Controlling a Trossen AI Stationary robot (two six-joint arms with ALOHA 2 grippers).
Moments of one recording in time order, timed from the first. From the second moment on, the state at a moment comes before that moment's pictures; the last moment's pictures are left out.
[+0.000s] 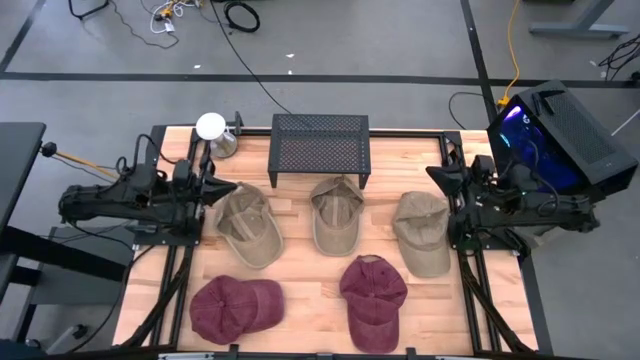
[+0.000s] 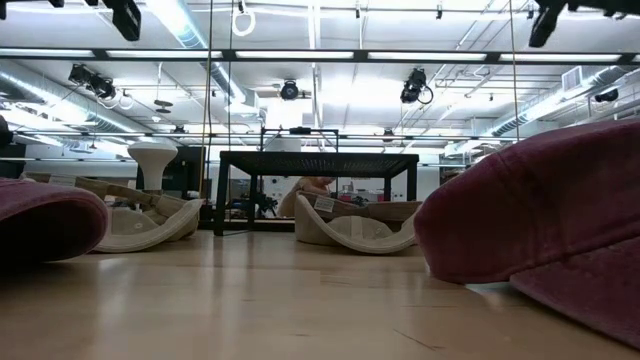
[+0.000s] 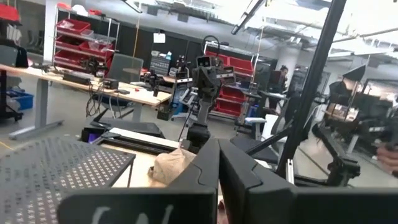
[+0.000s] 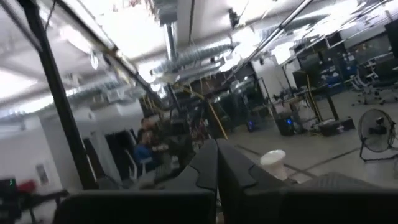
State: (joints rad) left arm -0.03 0.28 0.48 -0.03 -0.11 -0.20; right arm -0.03 0.28 0.41 0.22 0.14 0.28
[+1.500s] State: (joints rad) left arm -0.03 0.52 0.62 -0.11 0.00 -0.07; right arm 0.02 0.80 0.77 -0.21 0.03 0.00
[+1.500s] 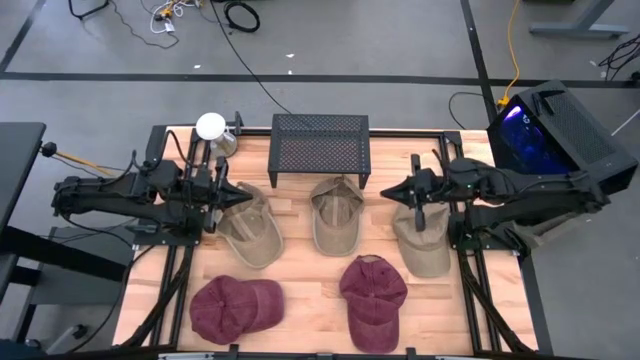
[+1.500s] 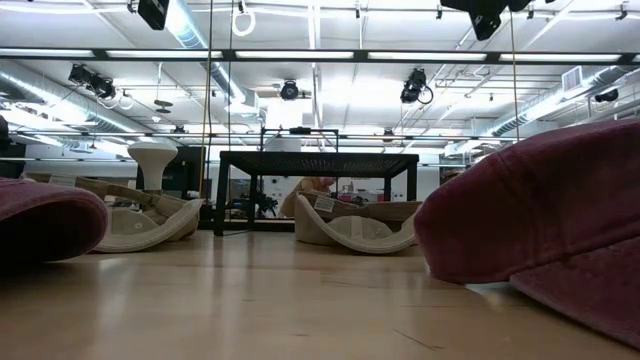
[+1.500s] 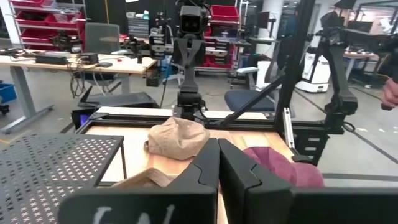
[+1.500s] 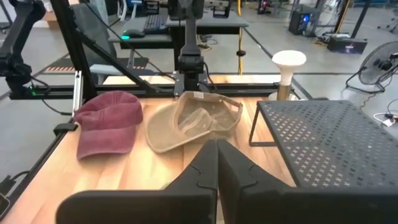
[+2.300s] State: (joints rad) left arm -0.03 0.52 0.62 -0.22 -0.01 -0.07; right arm 0.04 0.81 0.77 -0.60 0.04 0.04
